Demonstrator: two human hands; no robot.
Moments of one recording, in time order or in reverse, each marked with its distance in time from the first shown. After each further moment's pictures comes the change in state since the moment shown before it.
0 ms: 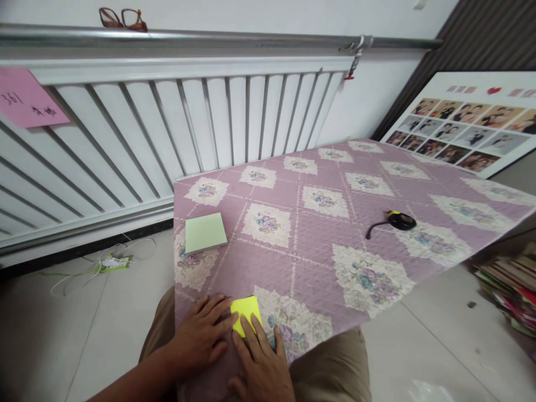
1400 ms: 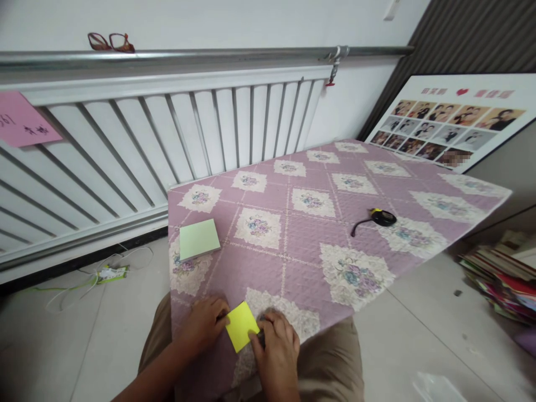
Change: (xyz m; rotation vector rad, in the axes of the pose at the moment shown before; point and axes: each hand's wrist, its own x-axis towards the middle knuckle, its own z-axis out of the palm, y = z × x) left_hand 0.045 0.016 -0.022 -0.362 -0.178 -0.472; right_hand 0.000 0.016 -0.010 -0.020 0.611 0.405
